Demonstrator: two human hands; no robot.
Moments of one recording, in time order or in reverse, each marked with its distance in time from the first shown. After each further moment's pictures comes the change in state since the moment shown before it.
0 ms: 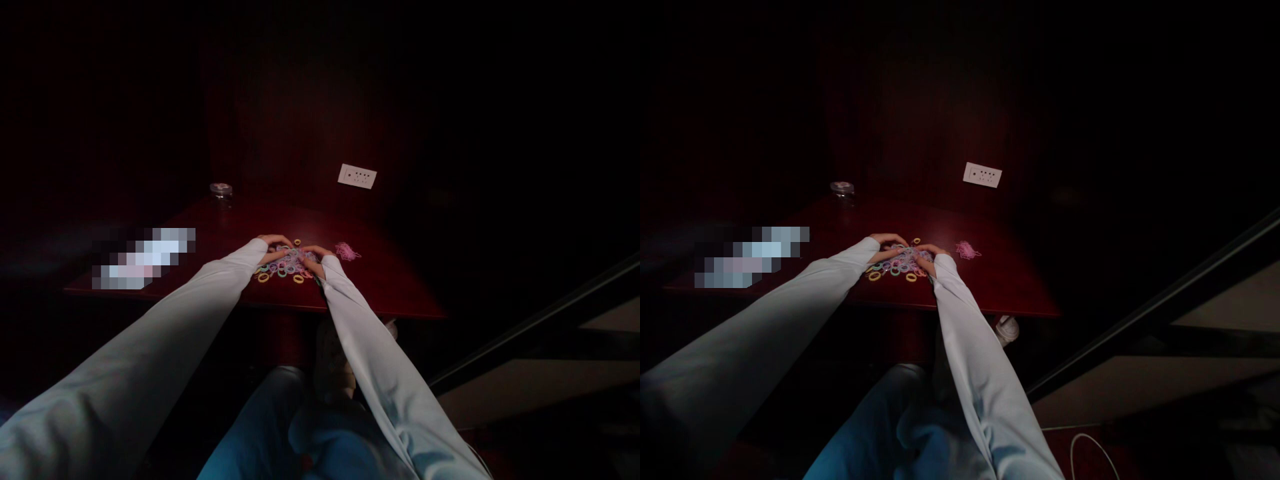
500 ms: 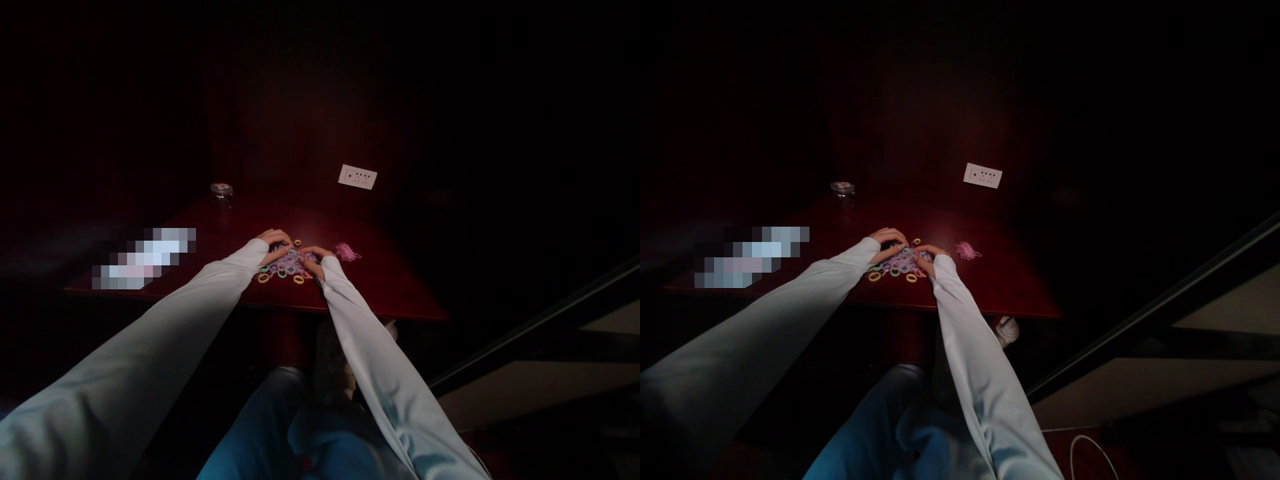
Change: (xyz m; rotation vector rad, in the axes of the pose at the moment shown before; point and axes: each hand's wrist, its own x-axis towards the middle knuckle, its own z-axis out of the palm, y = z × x) left_hand 0.002 0.006 -0.003 0.177 0.095 0.275; right_hand 0.002 -0.001 0.002 -0.045 0.007 -0.035
